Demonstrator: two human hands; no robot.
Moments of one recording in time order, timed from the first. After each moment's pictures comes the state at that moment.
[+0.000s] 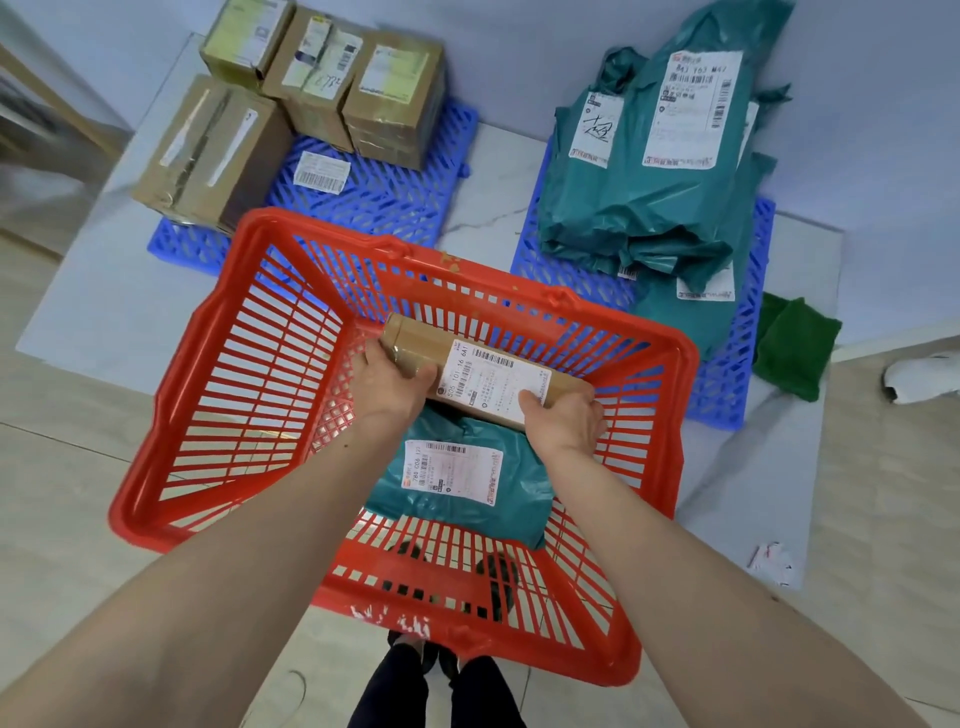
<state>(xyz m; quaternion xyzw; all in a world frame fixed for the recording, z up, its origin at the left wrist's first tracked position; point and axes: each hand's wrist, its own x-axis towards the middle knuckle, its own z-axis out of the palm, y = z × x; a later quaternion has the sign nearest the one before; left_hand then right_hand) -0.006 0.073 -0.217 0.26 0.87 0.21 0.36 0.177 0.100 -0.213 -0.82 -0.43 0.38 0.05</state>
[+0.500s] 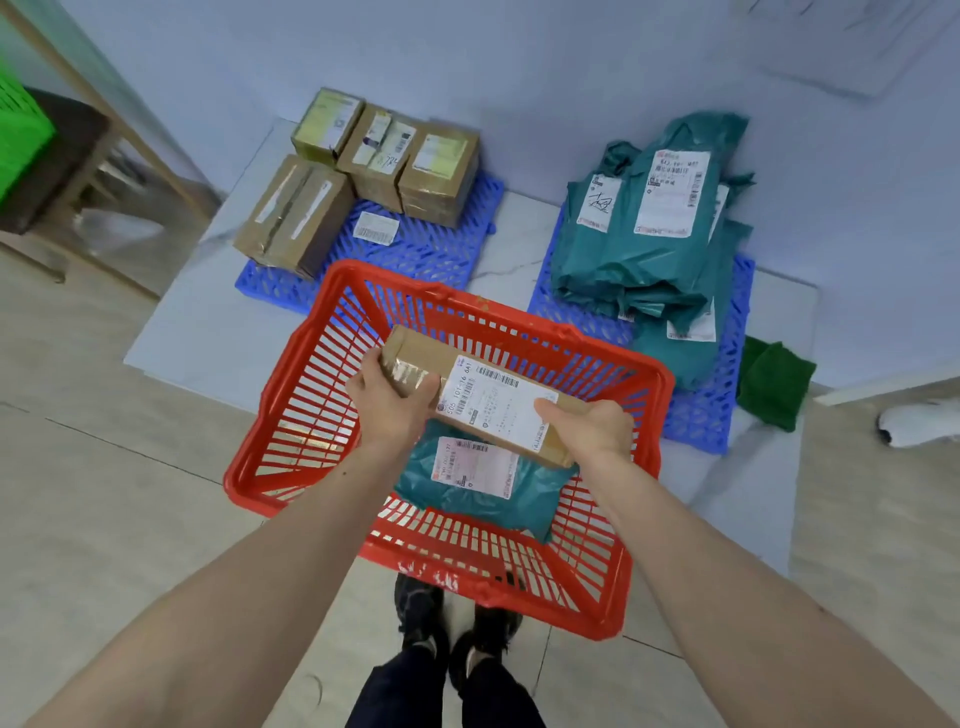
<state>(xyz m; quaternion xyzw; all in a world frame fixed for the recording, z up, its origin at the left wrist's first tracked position) -0.017 0.031 -0.126 0.21 0.85 0.36 0.34 0.181 0.089 -0.105 -0.80 -0.41 0.43 0.08</state>
